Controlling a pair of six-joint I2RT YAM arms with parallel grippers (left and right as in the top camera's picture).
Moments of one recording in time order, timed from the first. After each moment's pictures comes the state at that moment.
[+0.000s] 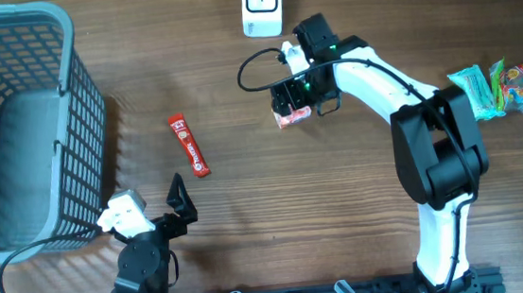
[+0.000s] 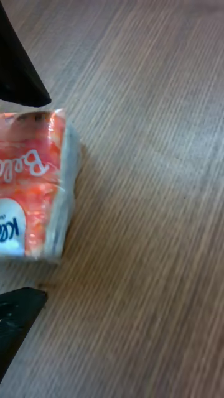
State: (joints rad) left arm -0.40 0.01 0.14 -0.45 -0.42 -0.51; right arm 0.36 2.15 1.54 -0.69 -0.29 0.02
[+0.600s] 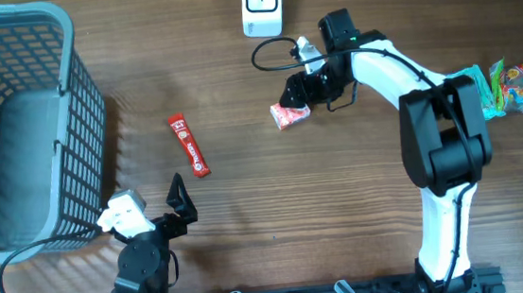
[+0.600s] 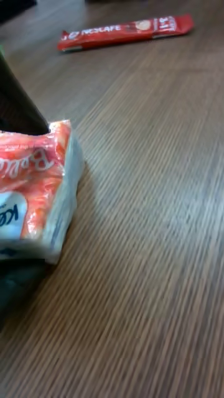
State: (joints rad) left arm -0.40 0.01 0.14 -0.45 -0.42 -0.51; right arm 0.26 2.22 1.56 -0.71 -0.59 -0.01
